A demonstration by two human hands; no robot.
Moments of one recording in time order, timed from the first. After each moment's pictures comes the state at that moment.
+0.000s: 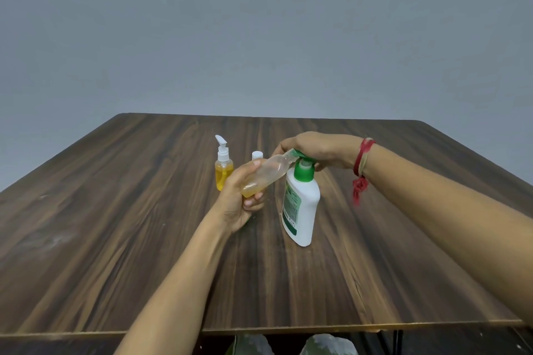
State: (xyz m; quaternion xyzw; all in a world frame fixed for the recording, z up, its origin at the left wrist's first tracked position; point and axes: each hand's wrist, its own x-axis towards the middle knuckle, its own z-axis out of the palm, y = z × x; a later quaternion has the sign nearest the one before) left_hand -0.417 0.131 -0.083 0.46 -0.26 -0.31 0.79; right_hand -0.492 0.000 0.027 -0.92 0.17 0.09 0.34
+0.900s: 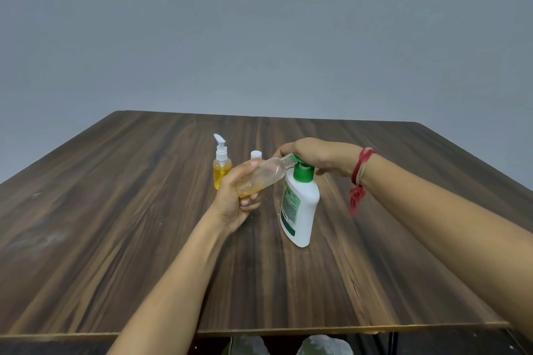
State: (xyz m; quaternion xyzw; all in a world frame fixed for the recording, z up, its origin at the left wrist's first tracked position) left_hand -0.417 0.131 -0.084 0.45 -0.25 -0.29 0.80; right_hand -0.488 -0.001 0.023 -0.93 0.17 0.08 0.31
